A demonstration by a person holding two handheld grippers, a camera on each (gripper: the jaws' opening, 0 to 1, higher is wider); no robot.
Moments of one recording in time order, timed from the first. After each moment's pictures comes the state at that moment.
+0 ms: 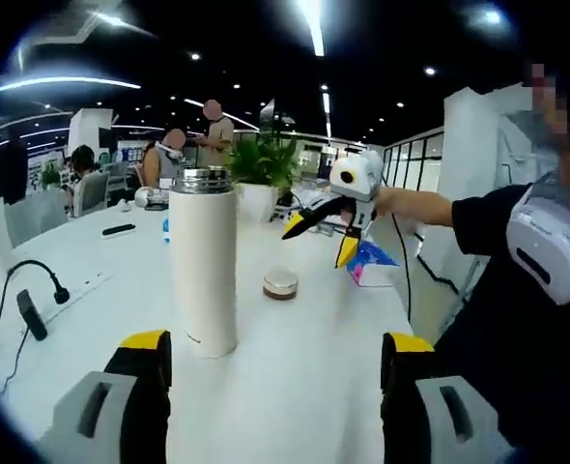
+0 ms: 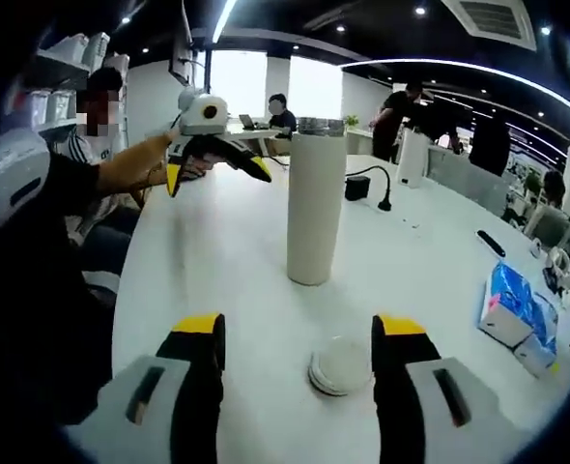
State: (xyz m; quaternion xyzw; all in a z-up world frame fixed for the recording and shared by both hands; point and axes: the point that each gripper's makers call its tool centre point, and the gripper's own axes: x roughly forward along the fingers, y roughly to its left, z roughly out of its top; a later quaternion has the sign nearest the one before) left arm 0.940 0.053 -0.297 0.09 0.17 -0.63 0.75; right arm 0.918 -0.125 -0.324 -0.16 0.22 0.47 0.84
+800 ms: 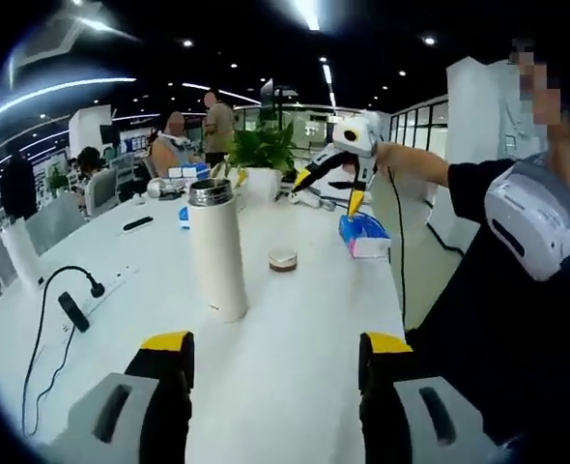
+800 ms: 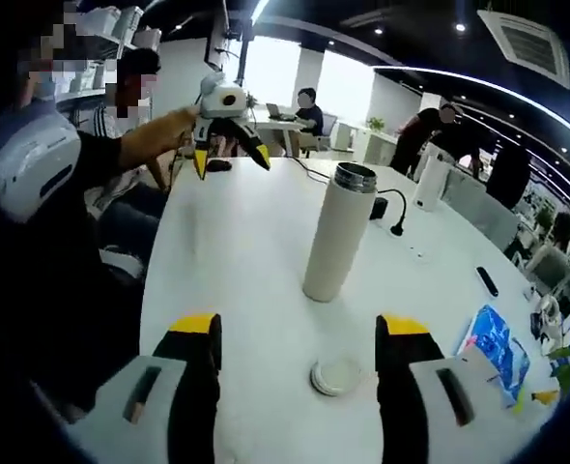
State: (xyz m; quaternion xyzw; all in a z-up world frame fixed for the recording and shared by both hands) left arm 0.919 0.117 -0.267 0.16 0.19 -0.61 0.75; right arm 0.894 -0.120 -0.265 -0.23 0.20 0.50 0.81
